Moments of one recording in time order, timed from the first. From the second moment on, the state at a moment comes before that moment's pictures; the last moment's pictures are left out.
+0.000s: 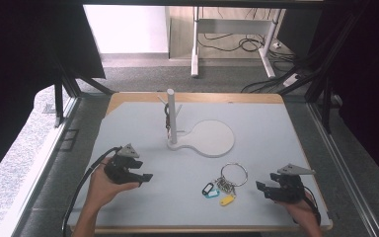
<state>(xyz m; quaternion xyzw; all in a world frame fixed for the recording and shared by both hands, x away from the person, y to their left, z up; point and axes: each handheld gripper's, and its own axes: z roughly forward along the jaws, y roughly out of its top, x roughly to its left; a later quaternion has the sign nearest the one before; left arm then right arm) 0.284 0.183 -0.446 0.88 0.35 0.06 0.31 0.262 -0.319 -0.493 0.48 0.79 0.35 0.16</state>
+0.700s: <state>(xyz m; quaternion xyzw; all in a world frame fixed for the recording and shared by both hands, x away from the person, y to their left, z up) 0.266 0.184 -0.463 0.88 0.36 0.05 0.32 0.292 -0.302 -0.461 0.47 0.83 0.28 0.12</state>
